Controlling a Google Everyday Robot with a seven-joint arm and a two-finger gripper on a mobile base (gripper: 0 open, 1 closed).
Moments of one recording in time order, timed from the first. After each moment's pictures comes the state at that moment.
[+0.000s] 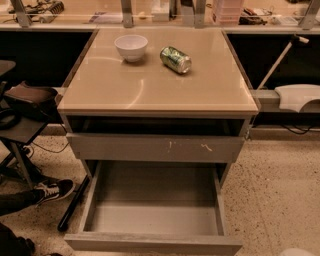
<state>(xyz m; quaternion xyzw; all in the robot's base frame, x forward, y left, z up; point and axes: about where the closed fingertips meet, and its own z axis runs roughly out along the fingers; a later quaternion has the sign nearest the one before) 0.212 -0.167 0.510 -0.50 0.83 0.21 0.13</state>
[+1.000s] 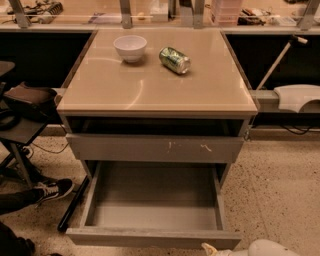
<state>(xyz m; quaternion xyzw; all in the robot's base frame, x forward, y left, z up) 0.281 -0.109 0.427 -0.46 0.81 0.28 0.21</state>
